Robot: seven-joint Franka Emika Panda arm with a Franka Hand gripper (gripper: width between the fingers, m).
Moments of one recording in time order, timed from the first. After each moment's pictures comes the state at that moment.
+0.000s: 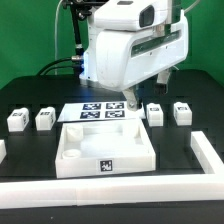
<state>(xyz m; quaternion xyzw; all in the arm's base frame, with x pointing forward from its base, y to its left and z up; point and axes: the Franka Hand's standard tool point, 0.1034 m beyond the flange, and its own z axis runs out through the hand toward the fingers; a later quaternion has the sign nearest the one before) 0.566 0.056 0.114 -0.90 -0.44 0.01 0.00</state>
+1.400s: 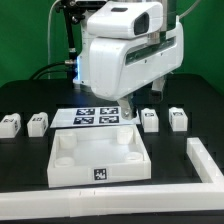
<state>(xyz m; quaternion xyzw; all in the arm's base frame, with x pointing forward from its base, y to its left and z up) 0.565 0.056 0.111 -0.89 -0.45 0.01 0.00</state>
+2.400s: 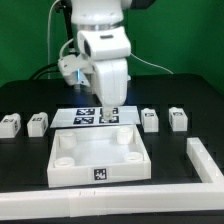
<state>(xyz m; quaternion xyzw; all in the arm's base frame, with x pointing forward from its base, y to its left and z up) 0.440 -0.009 0.068 -0.63 -0.77 0.03 0.03</state>
